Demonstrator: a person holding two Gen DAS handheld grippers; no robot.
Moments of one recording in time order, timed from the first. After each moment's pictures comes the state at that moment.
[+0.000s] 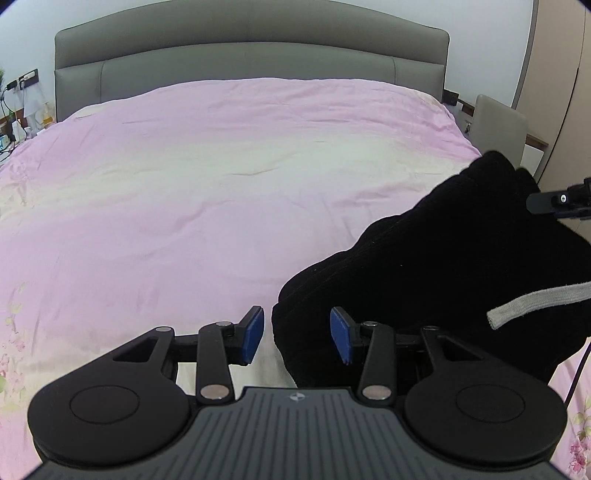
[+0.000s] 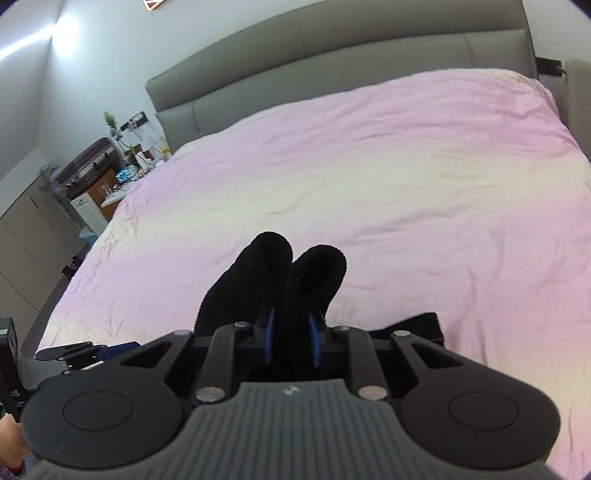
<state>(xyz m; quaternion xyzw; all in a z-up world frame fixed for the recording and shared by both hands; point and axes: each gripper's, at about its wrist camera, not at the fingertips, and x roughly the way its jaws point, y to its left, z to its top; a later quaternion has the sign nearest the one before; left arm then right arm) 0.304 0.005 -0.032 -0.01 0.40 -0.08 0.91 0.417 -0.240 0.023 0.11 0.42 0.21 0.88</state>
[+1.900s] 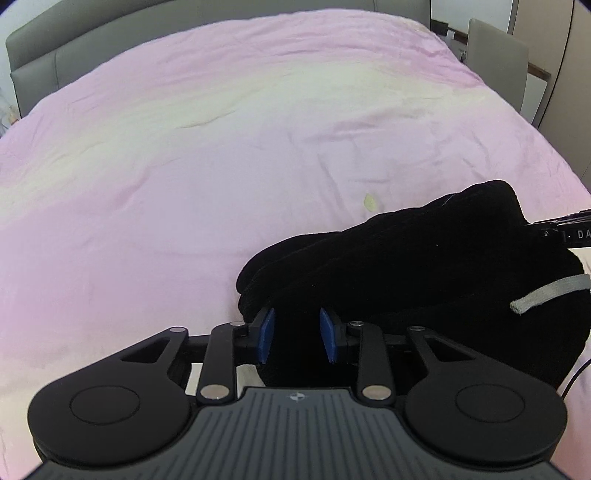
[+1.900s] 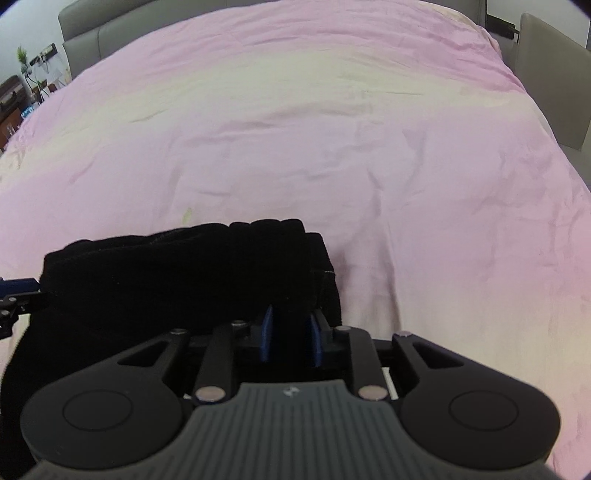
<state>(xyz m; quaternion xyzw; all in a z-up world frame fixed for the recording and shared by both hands) 0.358 -0.051 -0.096 0.05 0.45 -0.08 0.89 0.464 -0.273 -0.124 0.02 0.49 0.10 0.87</state>
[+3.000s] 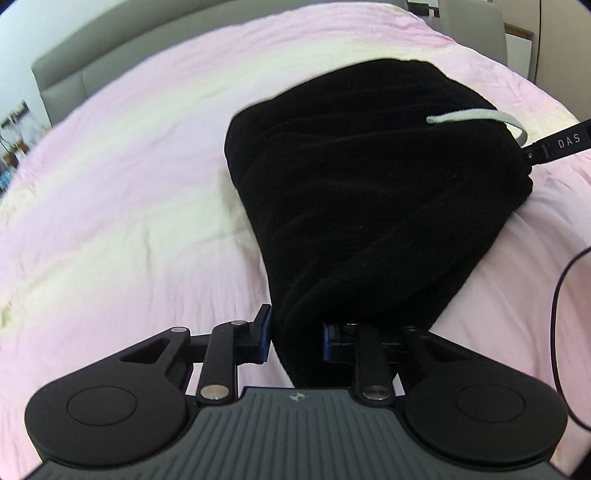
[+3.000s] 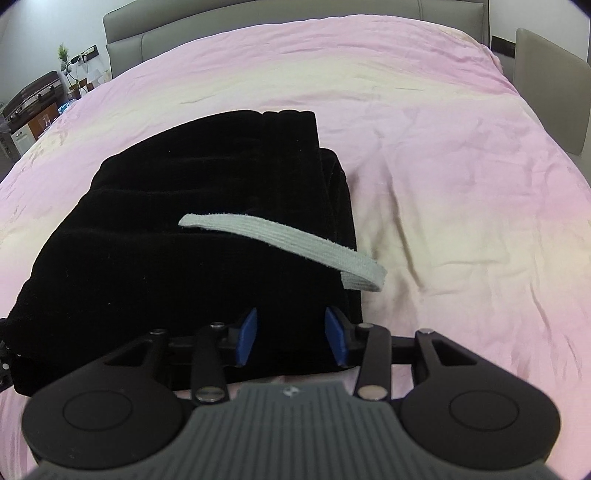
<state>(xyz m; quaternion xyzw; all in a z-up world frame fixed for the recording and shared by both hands) 0.183 -0.078 -0.150 0.11 0.45 -0.05 0.89 0.328 -0.293 -0.150 0.01 0.44 0.14 0.88</state>
